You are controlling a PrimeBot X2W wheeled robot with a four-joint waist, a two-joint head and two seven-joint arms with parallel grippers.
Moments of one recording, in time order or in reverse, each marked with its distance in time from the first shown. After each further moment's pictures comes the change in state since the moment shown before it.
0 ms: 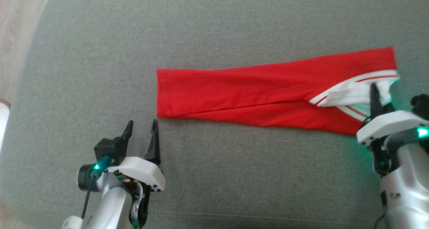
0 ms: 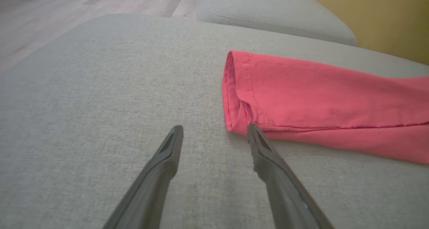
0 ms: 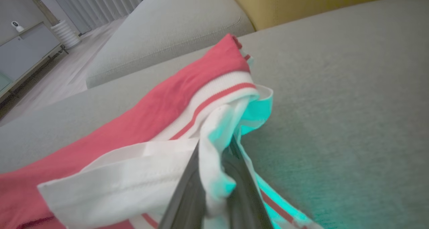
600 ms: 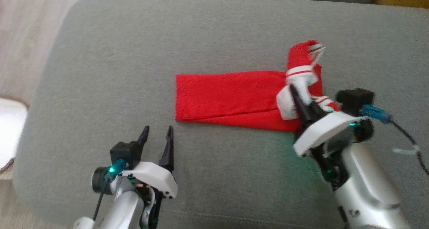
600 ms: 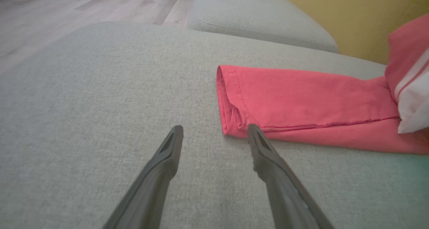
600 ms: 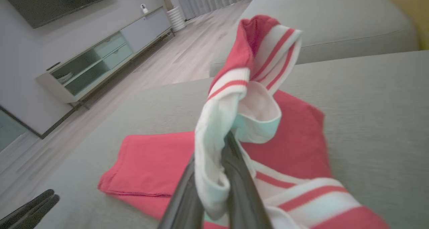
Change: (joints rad) left arm 0.004 0.000 -0.095 0.007 -0.039 0.001 0.000; right arm 0.083 0.042 0.396 -0.324 0.140 0.000 0.139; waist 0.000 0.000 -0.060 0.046
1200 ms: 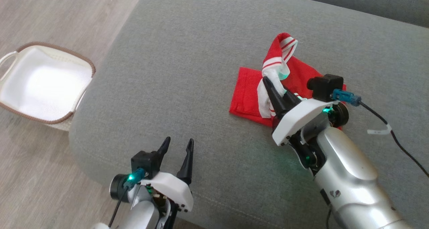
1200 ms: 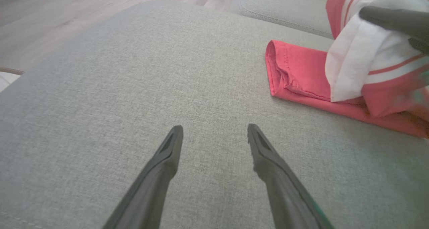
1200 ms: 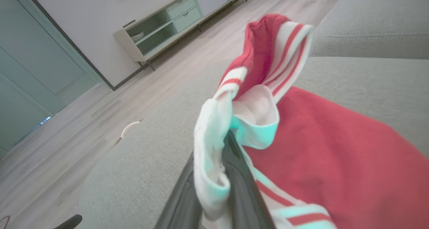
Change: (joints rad) left arm 0.020 0.000 -0.136 -0.006 -0.059 0.018 0.000; right arm -0.165 0.040 0.143 0.199 0.028 0.000 -0.040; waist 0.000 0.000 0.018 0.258
